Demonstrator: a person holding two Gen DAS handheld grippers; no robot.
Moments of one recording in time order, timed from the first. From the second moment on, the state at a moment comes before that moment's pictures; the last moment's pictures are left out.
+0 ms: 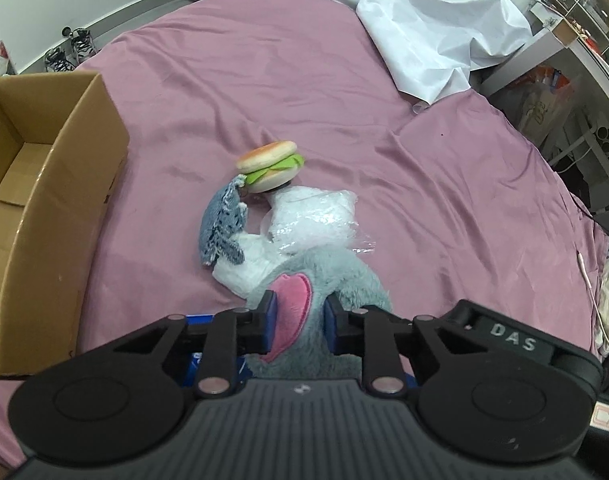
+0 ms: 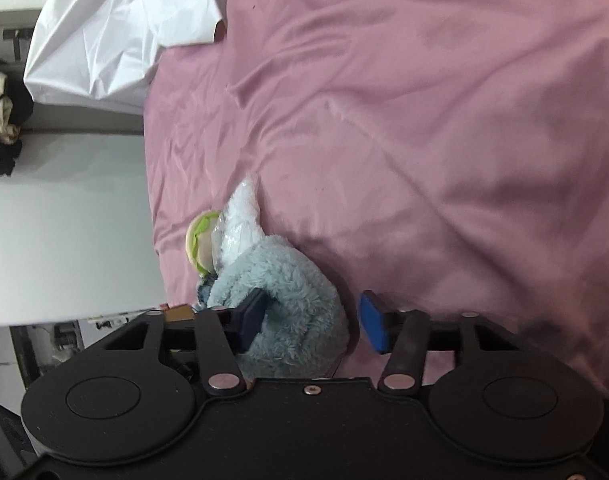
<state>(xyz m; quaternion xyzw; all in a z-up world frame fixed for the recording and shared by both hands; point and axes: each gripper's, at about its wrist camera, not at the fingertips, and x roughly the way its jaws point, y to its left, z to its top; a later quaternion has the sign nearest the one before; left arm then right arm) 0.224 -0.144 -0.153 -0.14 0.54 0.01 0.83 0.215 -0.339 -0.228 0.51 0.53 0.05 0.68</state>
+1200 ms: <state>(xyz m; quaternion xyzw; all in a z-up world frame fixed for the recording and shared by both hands) 0.169 -0.093 -0.066 -0.18 0.47 -0.02 0.87 0.167 -0.293 -0.121 0.41 0.44 0.11 0.79</state>
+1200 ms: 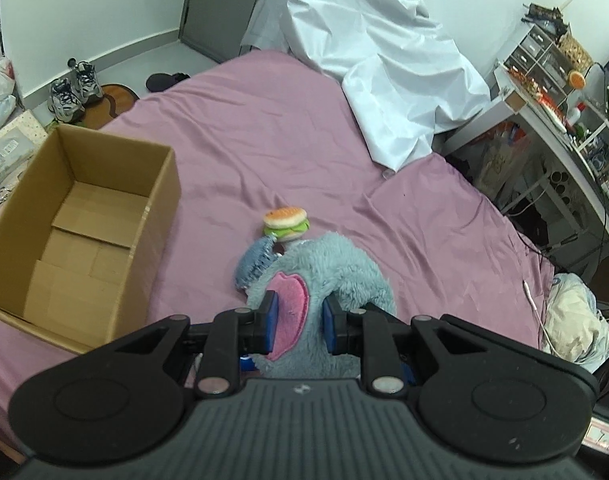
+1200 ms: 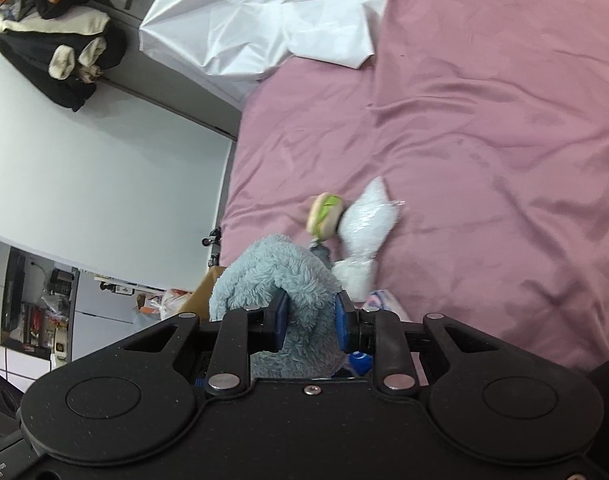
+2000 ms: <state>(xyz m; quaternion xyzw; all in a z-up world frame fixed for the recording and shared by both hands) 0.153 -0.014 -0.038 -0.21 0.43 0.01 0.88 0.168 -0.215 -0.082 0.36 0.42 0.15 0.82</state>
